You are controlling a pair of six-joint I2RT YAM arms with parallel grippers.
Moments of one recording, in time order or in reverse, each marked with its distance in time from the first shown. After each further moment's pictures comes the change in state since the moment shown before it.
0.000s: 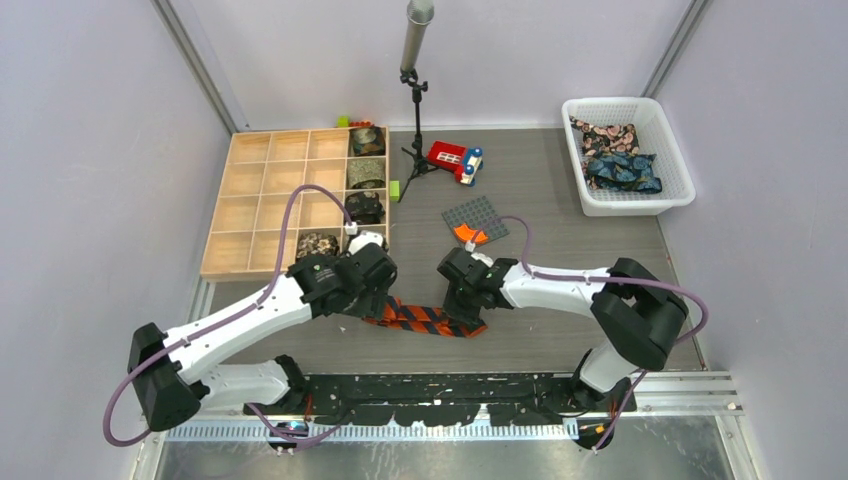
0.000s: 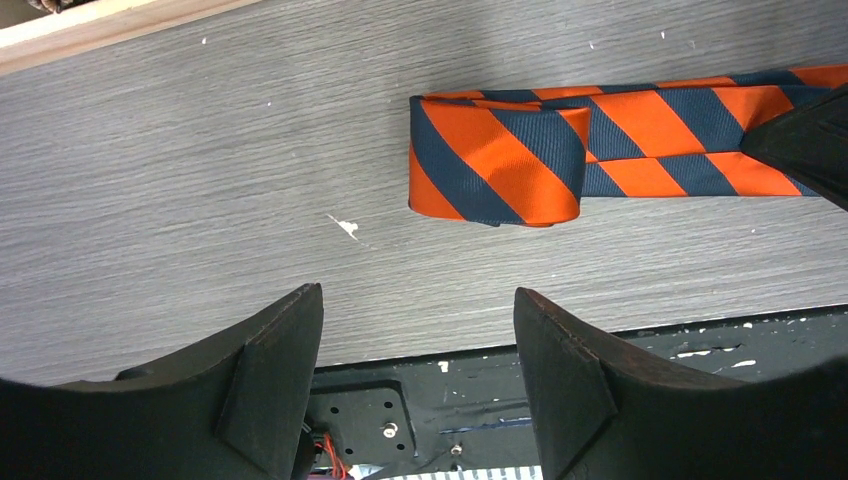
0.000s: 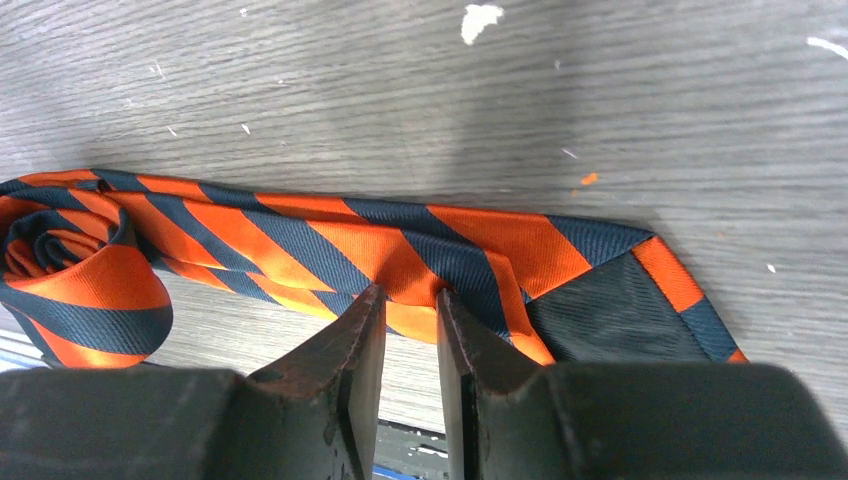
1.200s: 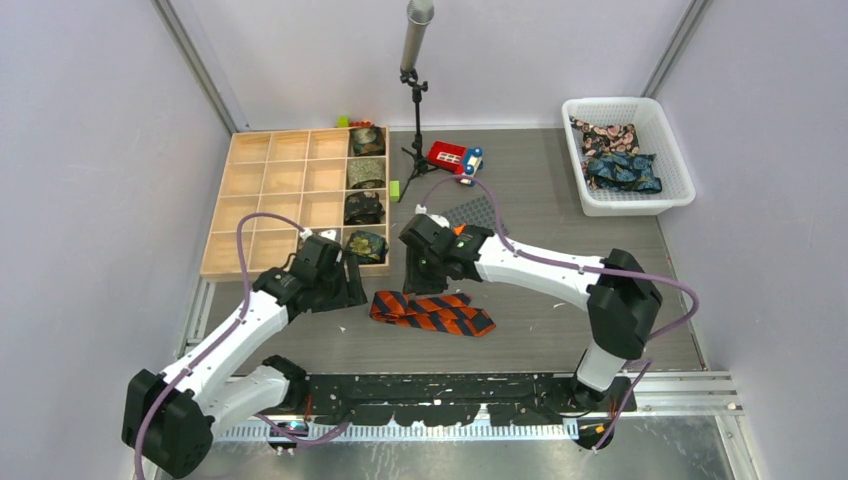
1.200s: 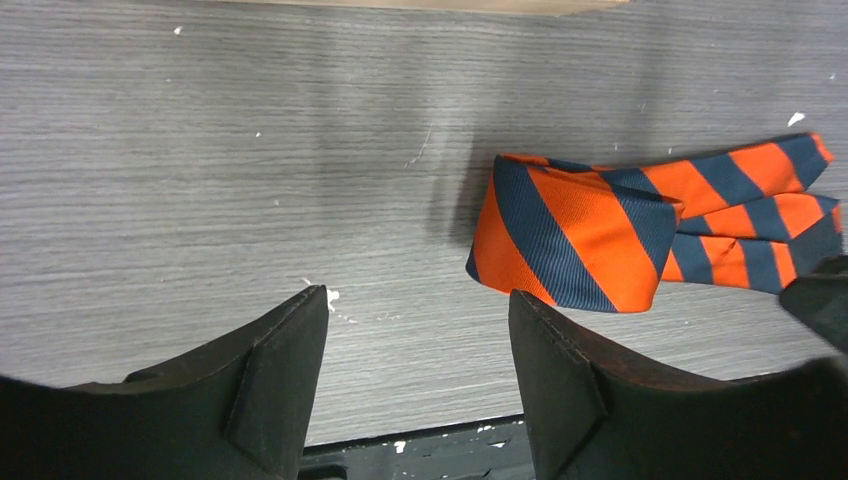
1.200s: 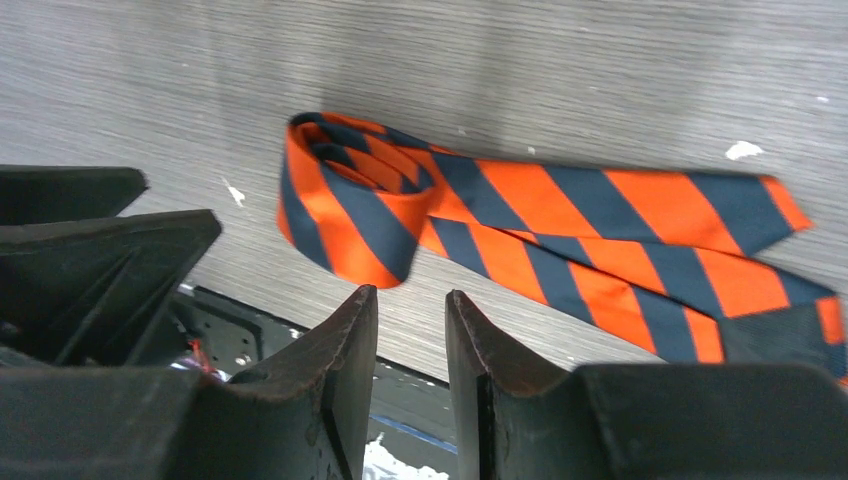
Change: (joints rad) left arm 0.445 -0.176 -0.319 0.342 0.329 0.066; right arm 0.058 0.093 0.443 -0.221 0.028 -0.270
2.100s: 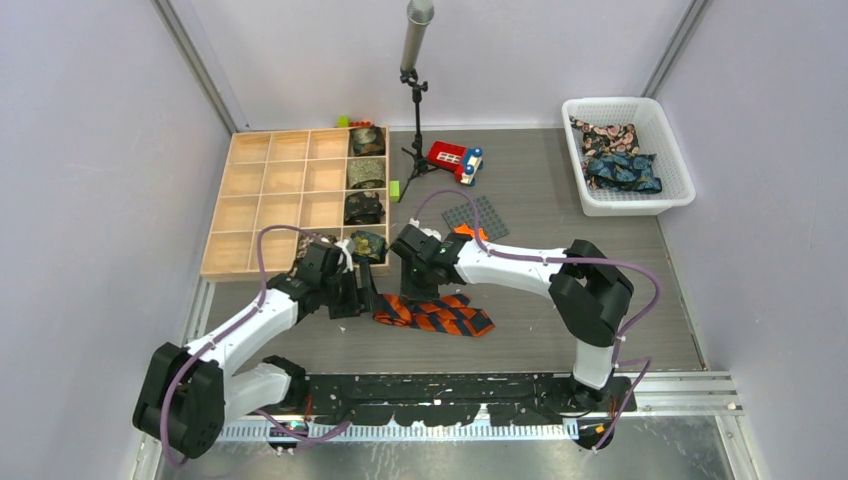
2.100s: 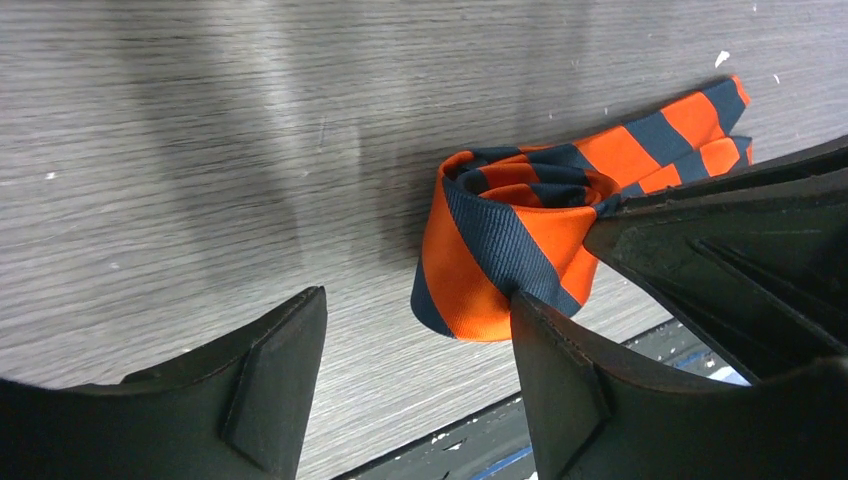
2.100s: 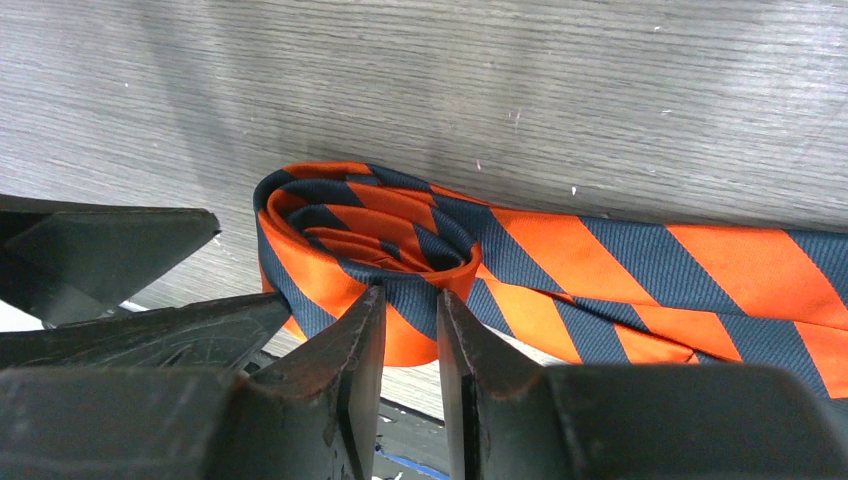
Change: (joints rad) left arm 0.093 0.108 -0.146 0.272 0.332 0.028; right arm 0.015 0.172 0.016 0.089 -0.055 0.058
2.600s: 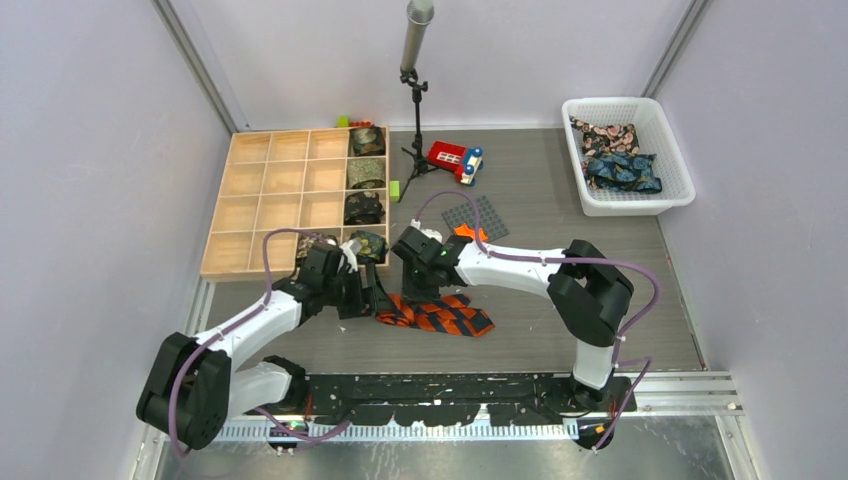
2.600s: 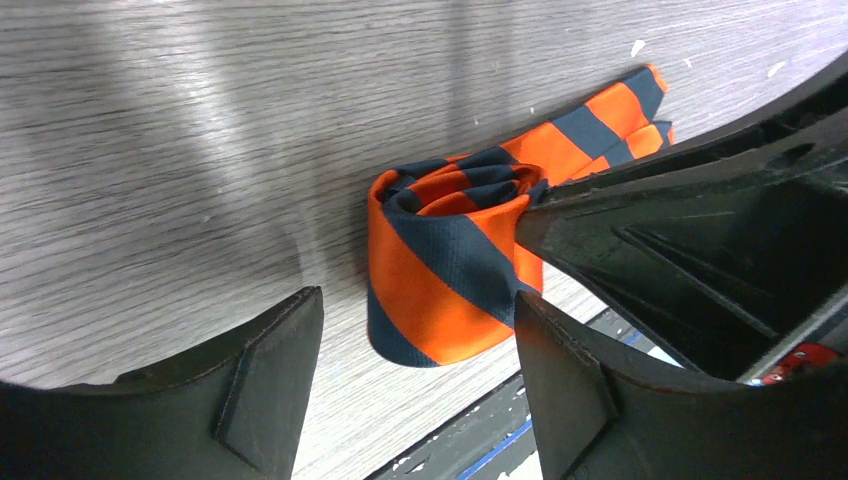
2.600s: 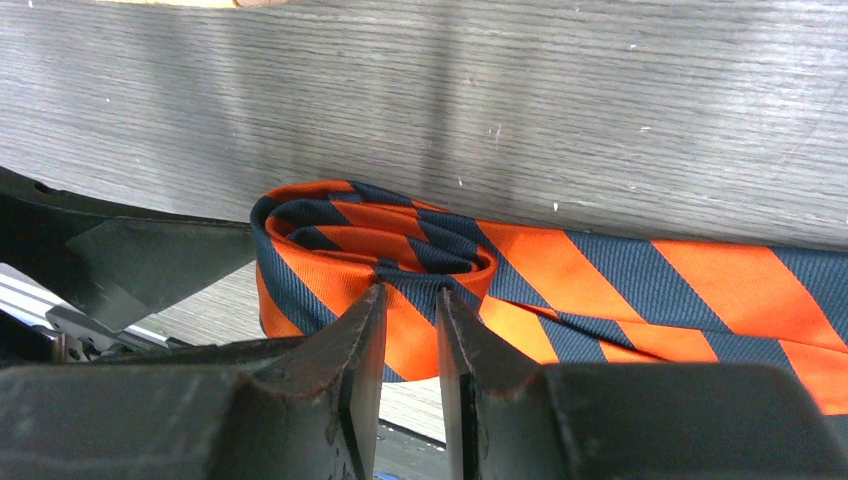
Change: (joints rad) left arm 0.003 0.052 -0.060 0.177 0.127 -0.034; right arm 0.000 0.000 -0.027 0.032 0.022 -0.004
